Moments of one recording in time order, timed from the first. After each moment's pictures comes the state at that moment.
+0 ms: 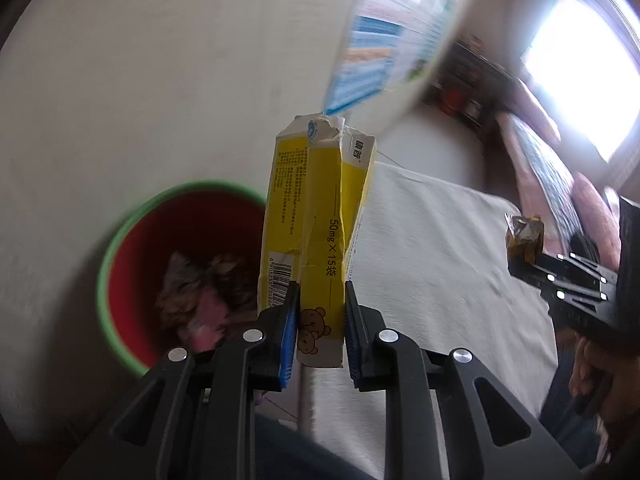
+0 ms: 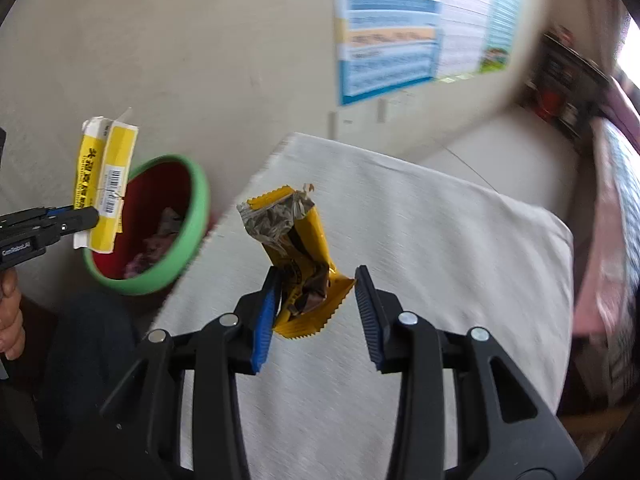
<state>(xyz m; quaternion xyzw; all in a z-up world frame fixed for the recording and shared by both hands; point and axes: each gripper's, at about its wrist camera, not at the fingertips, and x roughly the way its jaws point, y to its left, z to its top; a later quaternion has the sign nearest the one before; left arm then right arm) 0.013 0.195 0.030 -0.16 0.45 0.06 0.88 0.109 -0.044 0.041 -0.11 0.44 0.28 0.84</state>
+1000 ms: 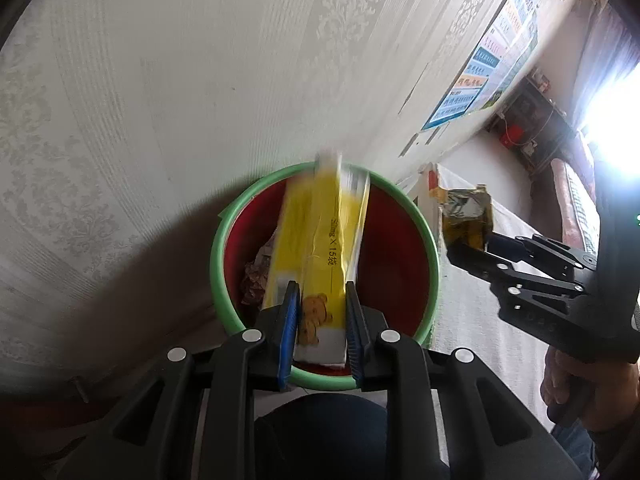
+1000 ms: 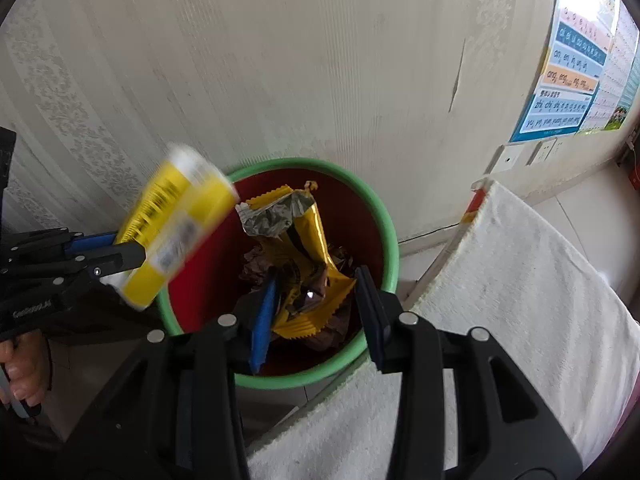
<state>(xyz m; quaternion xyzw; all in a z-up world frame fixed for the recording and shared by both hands) -0.022 0.303 0.001 -0.22 0.46 0.14 0.85 0.105 0.165 0.006 -0.17 0.46 0.42 0.76</state>
